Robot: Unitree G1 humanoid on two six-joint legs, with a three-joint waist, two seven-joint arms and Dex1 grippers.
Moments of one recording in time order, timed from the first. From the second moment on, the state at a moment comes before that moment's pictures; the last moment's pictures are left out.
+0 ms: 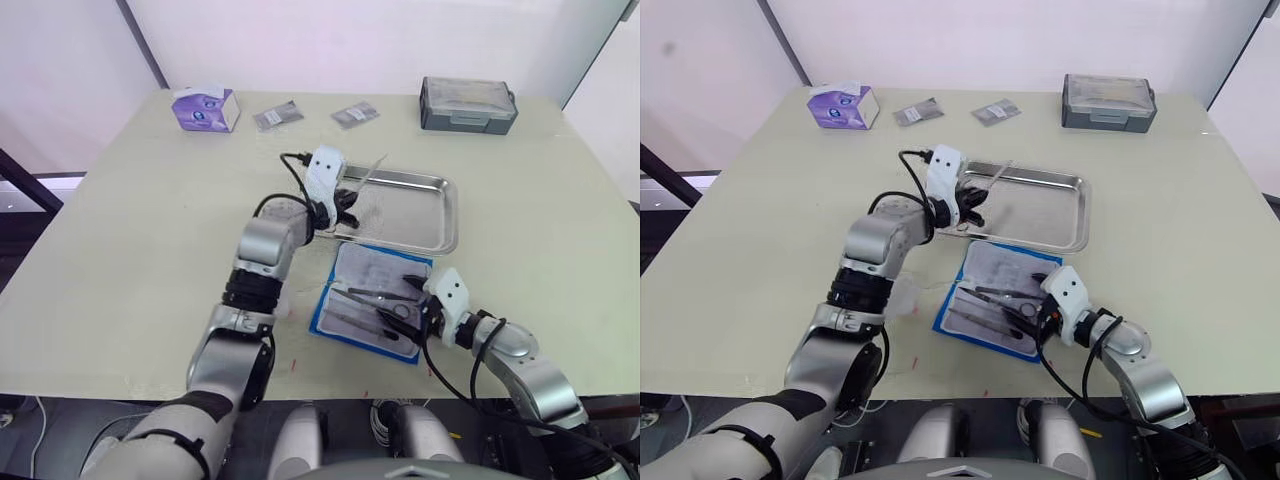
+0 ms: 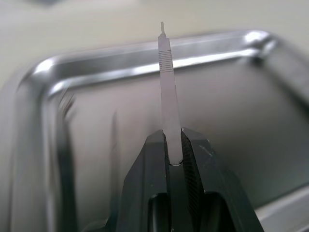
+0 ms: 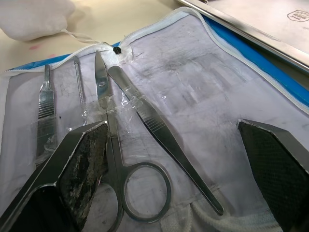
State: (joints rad) left arm -0.80 0.18 -0.06 0.29 -0.15 0.79 -0.30; right arm -0.01 -0.38 0.24 -0.26 0.21 0.36 0.61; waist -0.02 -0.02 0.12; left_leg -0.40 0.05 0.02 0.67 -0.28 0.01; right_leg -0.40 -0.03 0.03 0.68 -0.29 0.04
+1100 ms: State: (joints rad) left arm -0.82 0.23 -0.05 0.36 -0.18 0.59 -0.52; right arm -0.01 -0.37 0.24 -0.25 0.21 0.36 0.60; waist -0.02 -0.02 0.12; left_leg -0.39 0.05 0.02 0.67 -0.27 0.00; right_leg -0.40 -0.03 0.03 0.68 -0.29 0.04
